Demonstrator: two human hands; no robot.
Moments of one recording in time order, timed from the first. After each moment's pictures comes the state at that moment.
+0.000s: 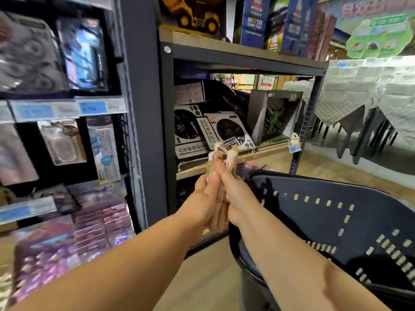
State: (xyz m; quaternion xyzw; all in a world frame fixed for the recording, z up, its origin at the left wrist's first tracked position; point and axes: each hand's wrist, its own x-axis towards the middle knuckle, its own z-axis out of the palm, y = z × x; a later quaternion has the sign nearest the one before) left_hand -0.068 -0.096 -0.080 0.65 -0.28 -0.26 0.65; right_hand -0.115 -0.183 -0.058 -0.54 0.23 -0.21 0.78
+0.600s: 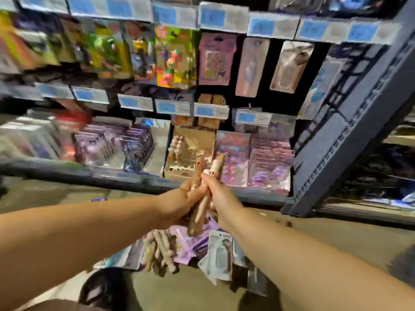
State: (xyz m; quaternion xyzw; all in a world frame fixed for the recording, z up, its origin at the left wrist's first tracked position) left_hand -0.073 0.362 -0.184 0.70 0.00 -0.28 0.66; right_hand -0.061 0.236 -0.179 -0.65 0.15 0.18 0.72
